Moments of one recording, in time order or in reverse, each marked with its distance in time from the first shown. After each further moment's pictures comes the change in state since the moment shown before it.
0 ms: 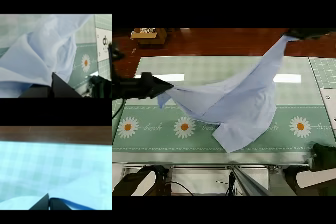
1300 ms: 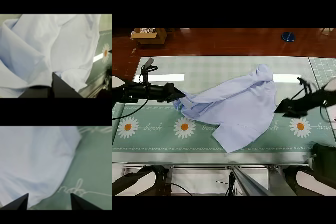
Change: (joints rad) left arm -0.035 -0.246 -0.038 0.002 0.057 0.193; right arm -0.177 0.462 -1.171 0.040 0.087 -0.107
